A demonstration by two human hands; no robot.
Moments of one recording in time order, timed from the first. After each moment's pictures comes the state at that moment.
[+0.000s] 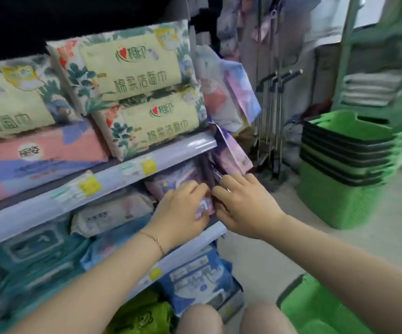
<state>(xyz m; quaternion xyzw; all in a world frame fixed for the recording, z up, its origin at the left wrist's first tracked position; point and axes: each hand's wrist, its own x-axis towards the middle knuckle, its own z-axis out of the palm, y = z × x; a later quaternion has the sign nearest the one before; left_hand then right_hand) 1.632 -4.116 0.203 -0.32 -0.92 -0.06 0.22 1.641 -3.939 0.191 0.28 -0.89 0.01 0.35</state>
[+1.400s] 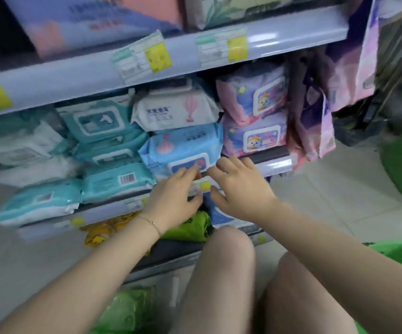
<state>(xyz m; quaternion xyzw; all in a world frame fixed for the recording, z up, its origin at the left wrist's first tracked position) 1.691 -4.228 0.072 -0.04 -0.99 -0.13 0.08 1.643 -4.062 0.077 0.38 -0.90 0.08 0.16</state>
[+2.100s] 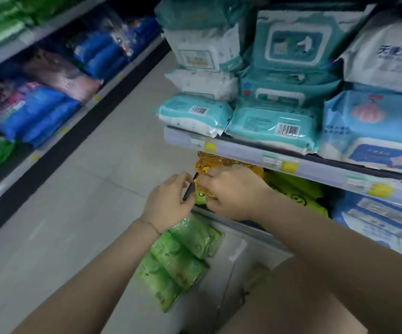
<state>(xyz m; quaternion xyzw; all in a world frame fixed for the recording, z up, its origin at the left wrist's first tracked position) 1.888 -4.391 -0.020 0.37 -0.91 -0.17 0.10 1.737 -4.288 0.034 0.75 -0.65 0.06 -0.02</state>
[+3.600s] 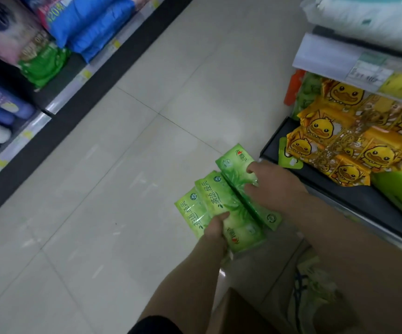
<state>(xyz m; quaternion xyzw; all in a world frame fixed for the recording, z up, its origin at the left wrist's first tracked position) 2.018 -4.391 -0.247 0.70 -0.07 -0.70 0.13 1.858 -4.402 -0.126 0.61 -0.74 0.06 -0.28</state>
